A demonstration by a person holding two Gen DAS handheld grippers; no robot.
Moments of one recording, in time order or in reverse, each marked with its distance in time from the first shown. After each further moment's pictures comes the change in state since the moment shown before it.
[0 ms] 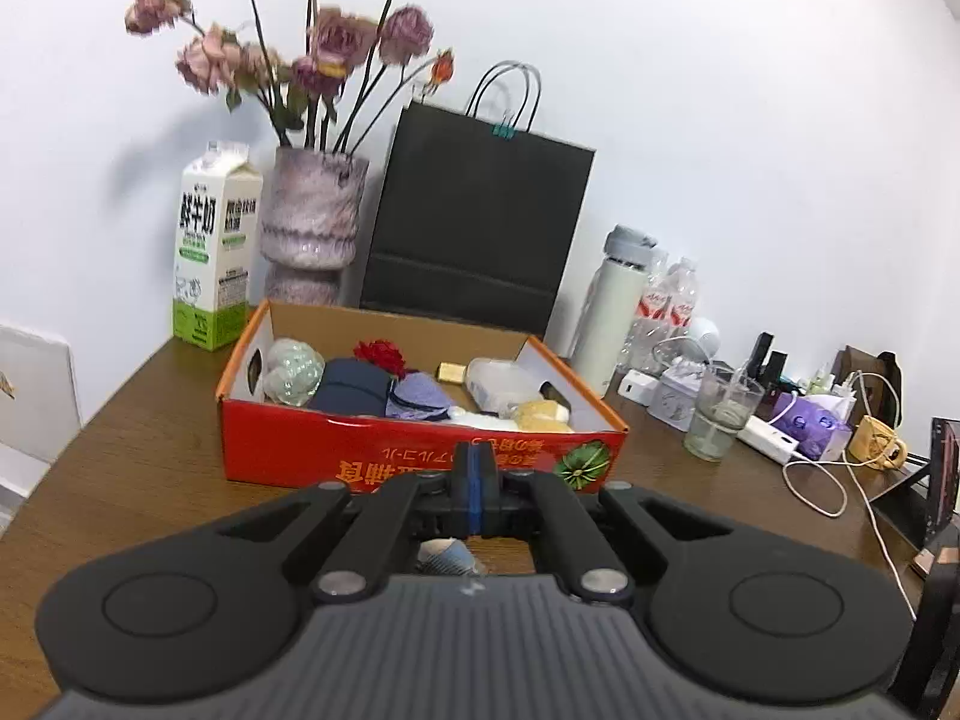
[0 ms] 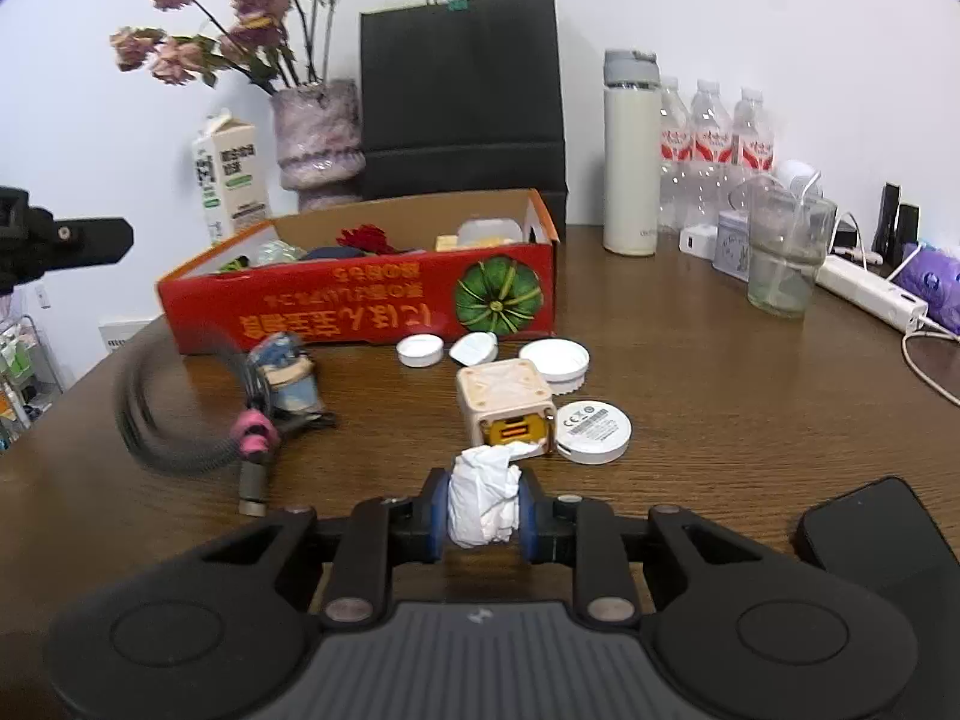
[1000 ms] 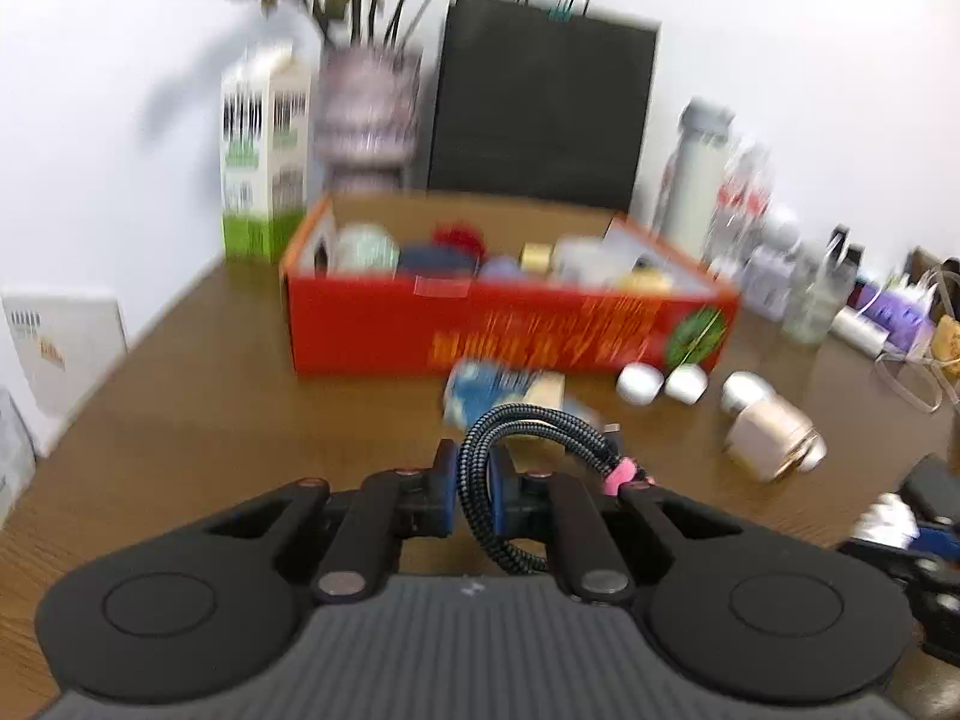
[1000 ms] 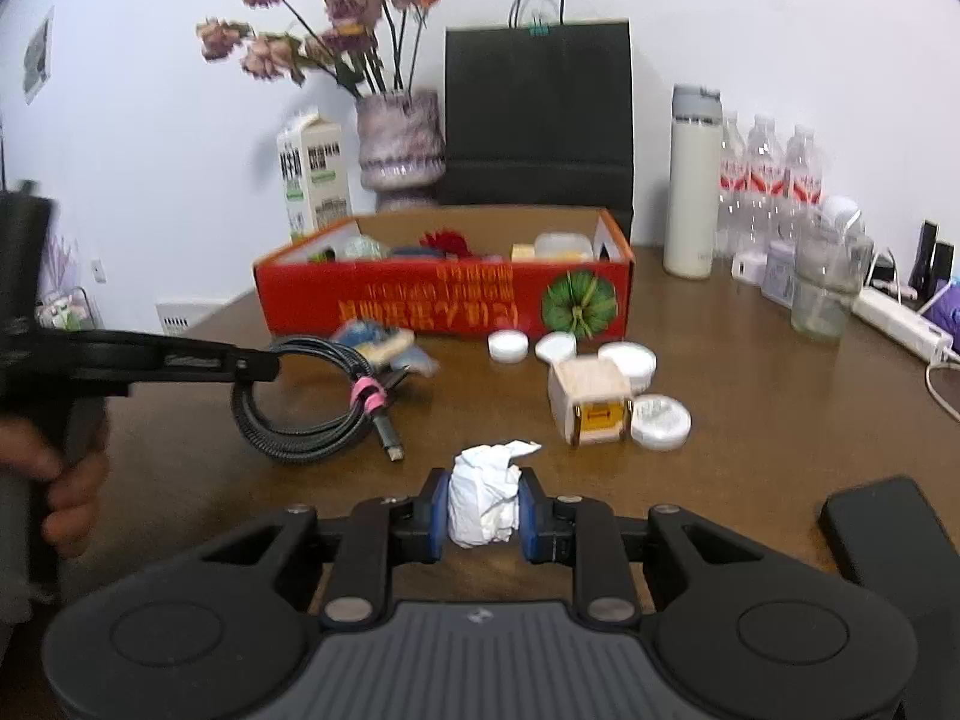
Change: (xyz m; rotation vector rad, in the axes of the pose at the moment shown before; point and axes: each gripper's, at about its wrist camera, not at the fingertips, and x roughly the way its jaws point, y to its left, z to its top) left arm 0.036 0.027 -0.044 0.072 0.133 0.130; right arm -0.041 0.029 -0.008 -0.074 -0.029 0.085
